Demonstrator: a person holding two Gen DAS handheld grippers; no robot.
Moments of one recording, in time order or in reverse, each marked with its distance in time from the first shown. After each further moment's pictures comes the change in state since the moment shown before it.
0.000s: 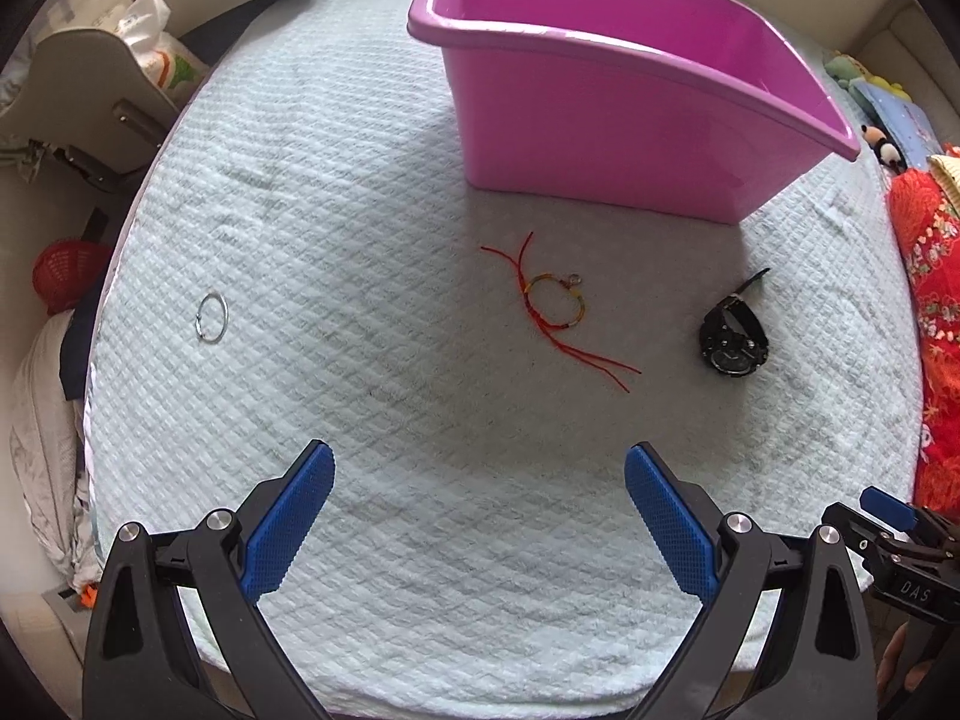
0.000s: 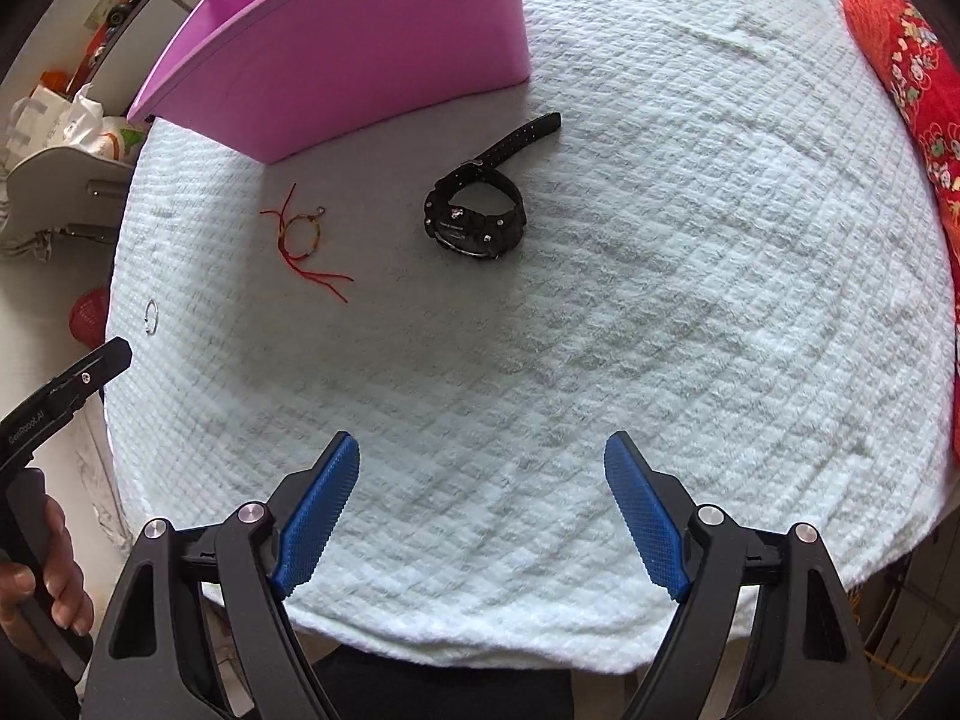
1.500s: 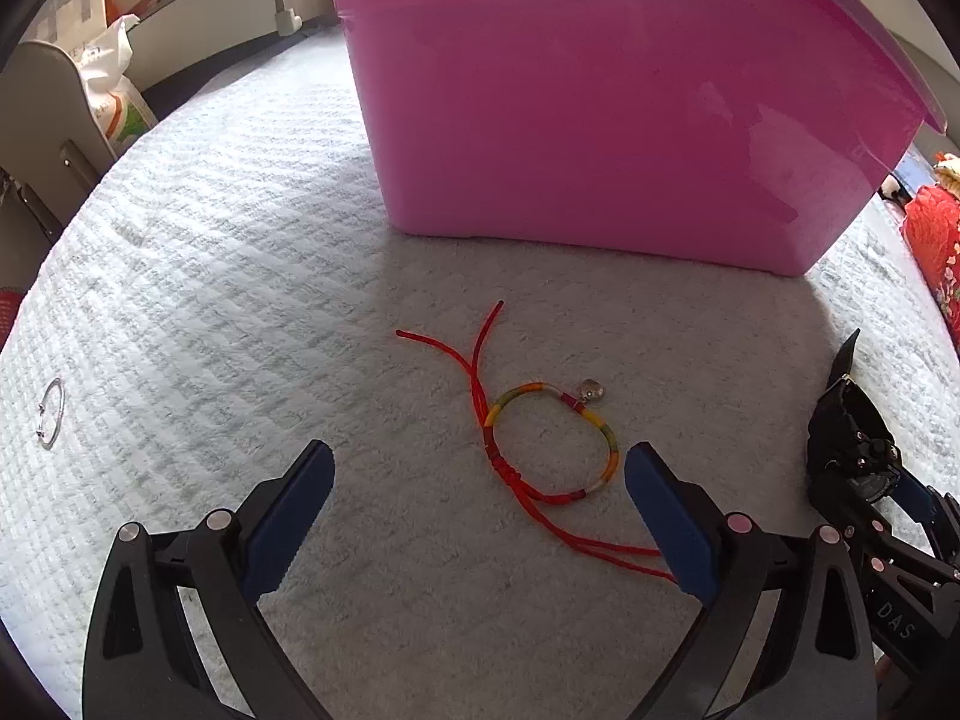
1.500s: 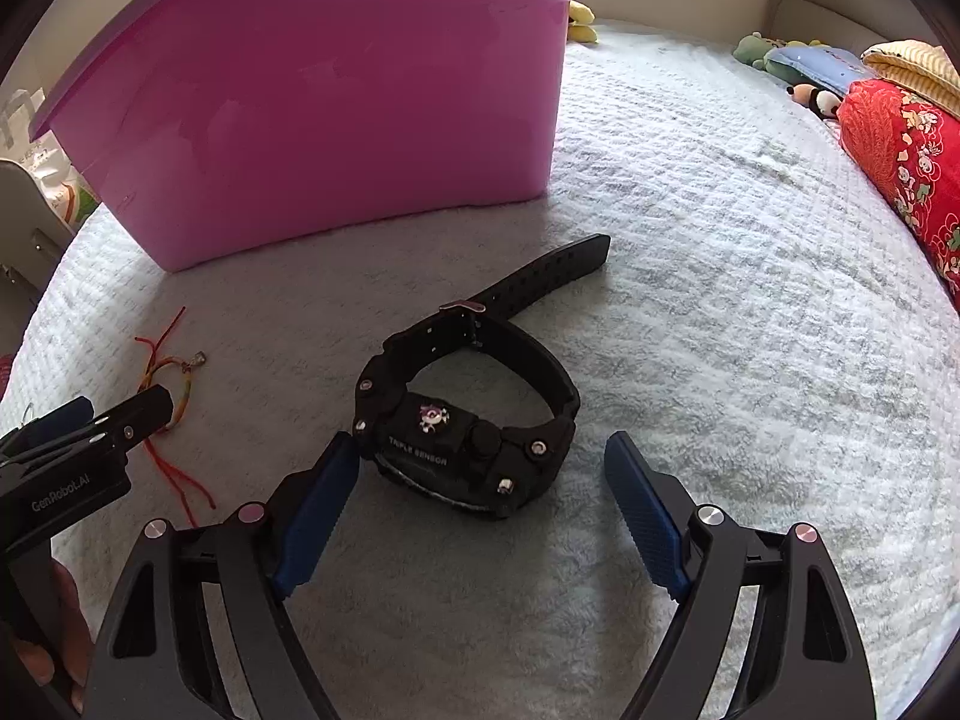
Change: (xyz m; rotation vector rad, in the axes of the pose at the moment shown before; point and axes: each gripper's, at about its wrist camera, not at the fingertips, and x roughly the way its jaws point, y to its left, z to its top) left arm 0.158 -0.023 0.039 0.031 -0.313 -0.064; right arm 0.134 0.017 0.056 -0.045 -0.485 -0.164
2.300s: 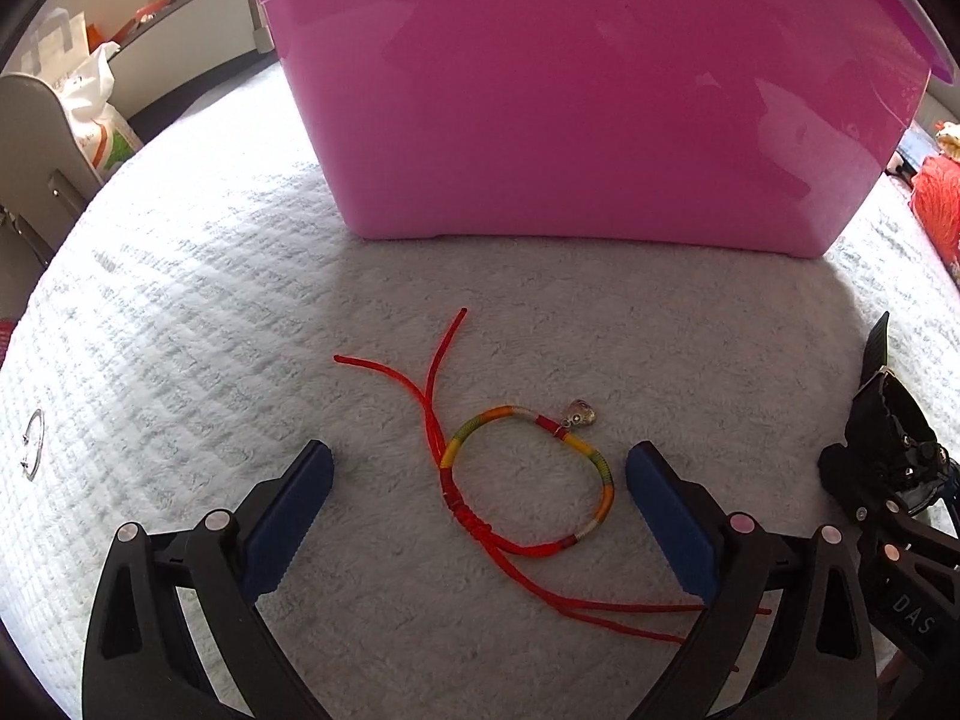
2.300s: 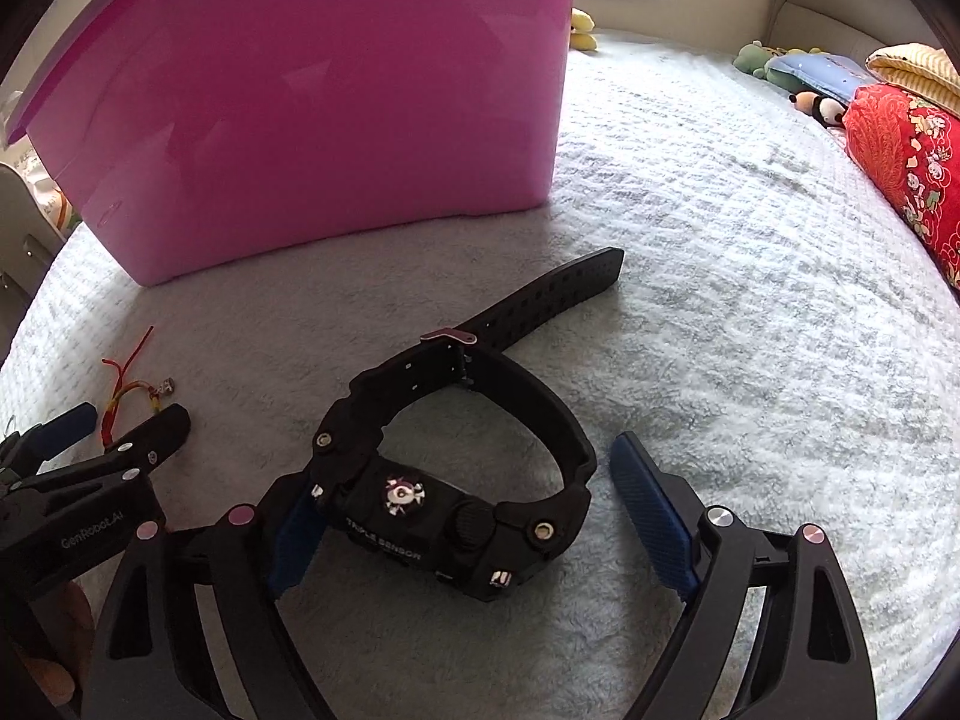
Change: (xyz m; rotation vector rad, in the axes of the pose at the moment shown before) left arm 0.036 -0.034 0.011 0.060 -0.035 0.036; right arm 0.024 -0.006 0.006 -0.007 -0.041 -0.006
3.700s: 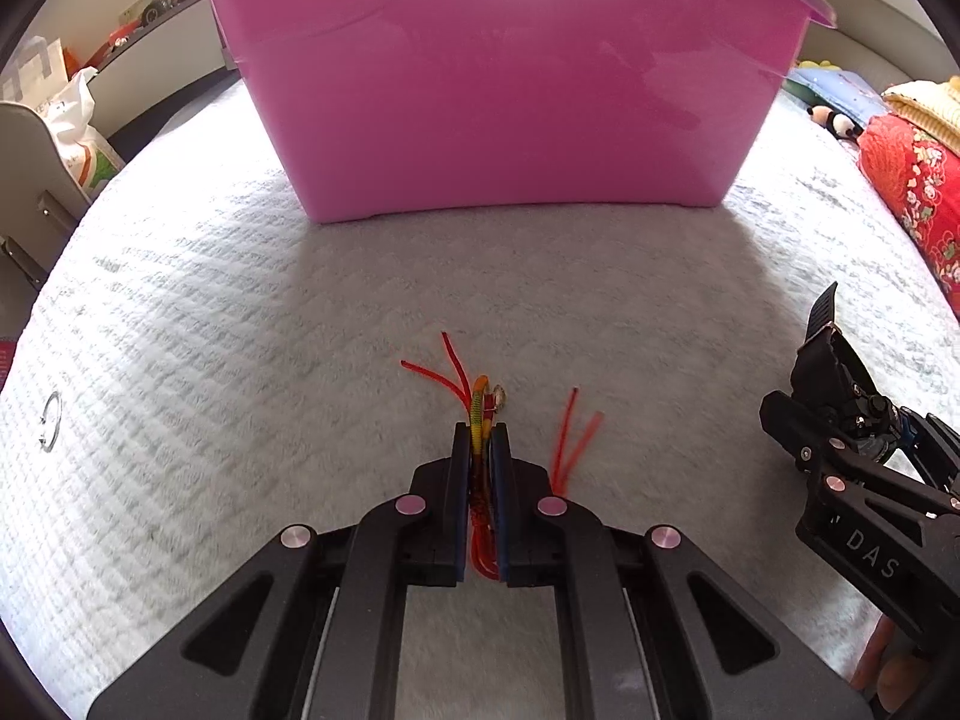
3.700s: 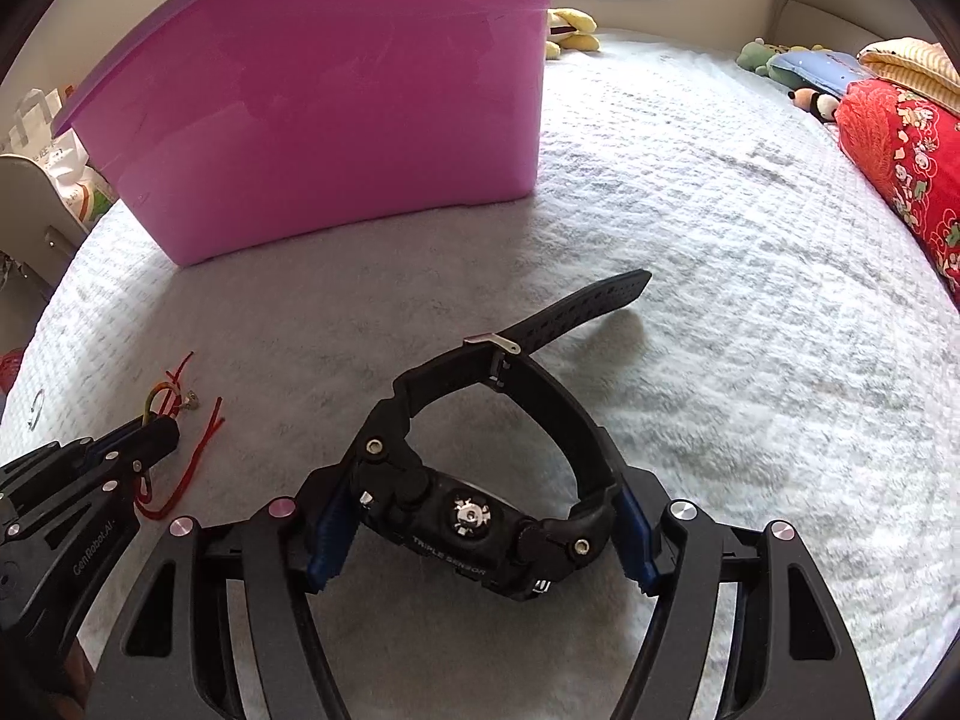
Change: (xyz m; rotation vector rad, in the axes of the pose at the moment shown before) left arm -0.068 -0.044 -0.058 0.062 0.024 -0.056; right arm -0.036 -0.015 -0.017 -0.001 0.010 0.041
